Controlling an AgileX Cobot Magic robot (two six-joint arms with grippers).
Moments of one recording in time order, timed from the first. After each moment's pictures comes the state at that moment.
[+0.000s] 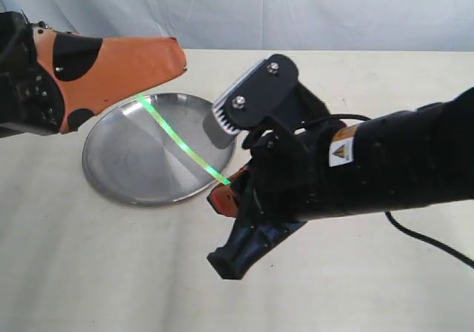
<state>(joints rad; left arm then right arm) -0.32 1.08 -0.58 1.22 -1.10 -1.59 0.78 1.29 -0.79 0.49 0.39 -0.48</state>
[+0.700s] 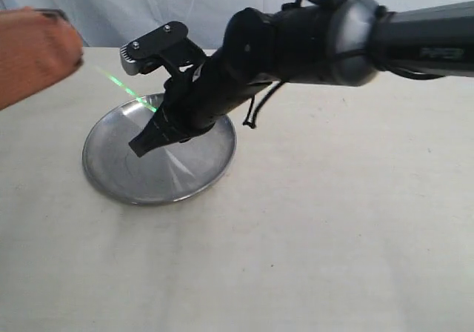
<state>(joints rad) -0.32 0.68 -0.58 1.33 -1.07 -1.75 0.64 1.98 -1.45 0.41 0.48 -0.48</state>
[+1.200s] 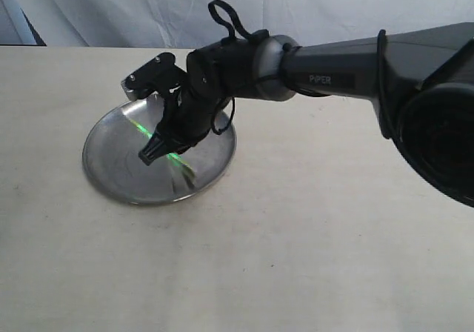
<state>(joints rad) -0.32 0.38 -0.58 1.69 -0.53 -1.99 0.63 2.26 -1.69 0.08 0.55 -0.22</state>
